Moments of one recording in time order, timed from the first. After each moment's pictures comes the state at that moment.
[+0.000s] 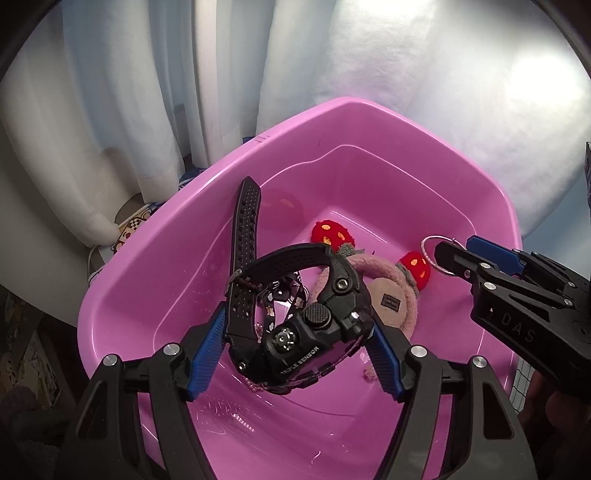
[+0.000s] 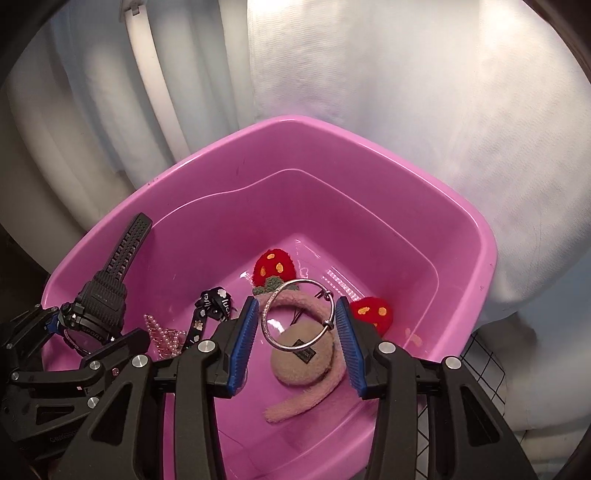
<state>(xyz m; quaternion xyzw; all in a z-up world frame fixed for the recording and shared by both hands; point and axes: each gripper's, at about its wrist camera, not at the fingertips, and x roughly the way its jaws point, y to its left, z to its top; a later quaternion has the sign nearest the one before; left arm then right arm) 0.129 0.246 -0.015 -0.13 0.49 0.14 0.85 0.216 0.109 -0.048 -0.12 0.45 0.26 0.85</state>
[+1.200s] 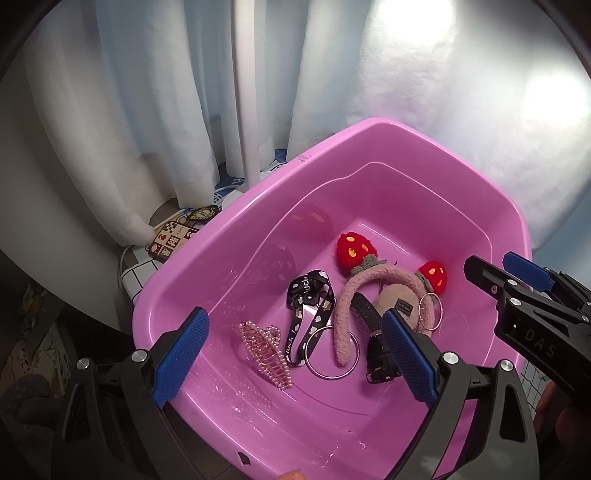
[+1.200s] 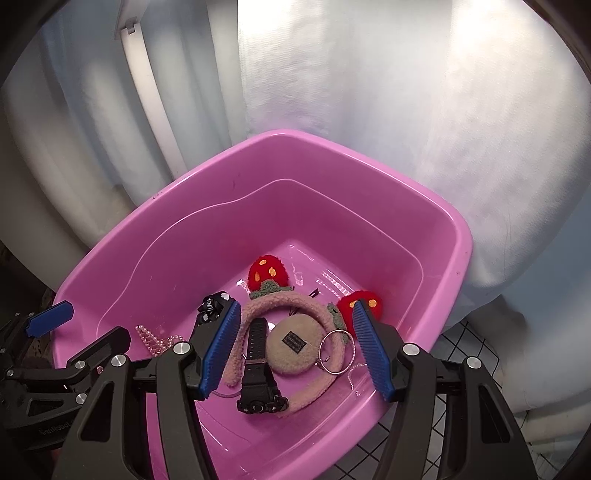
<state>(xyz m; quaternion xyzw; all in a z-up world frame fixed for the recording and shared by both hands) 0.111 0.252 0.009 -0.12 0.48 0.19 0.85 0.200 0.101 -0.031 -0.11 0.44 0.24 0.86</state>
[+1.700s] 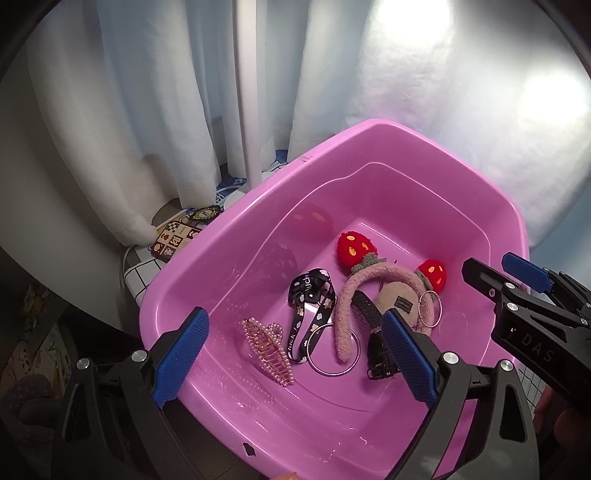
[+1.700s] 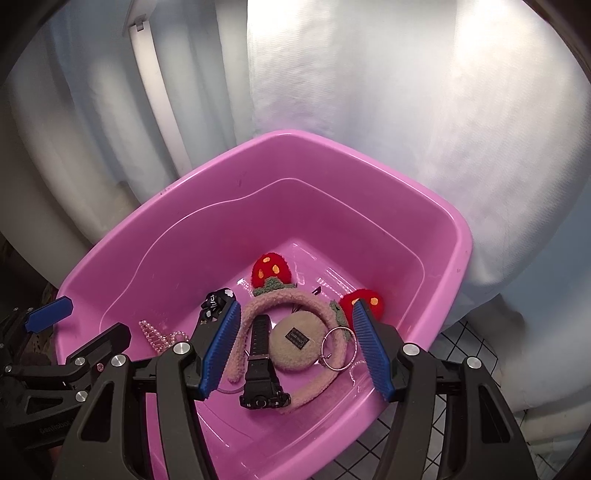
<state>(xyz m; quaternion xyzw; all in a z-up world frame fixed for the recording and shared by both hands) 0.107 0.252 0.012 -0.12 0.48 0.19 0.85 0.195 0.102 -0.030 -0.12 0.43 0.24 0.86</state>
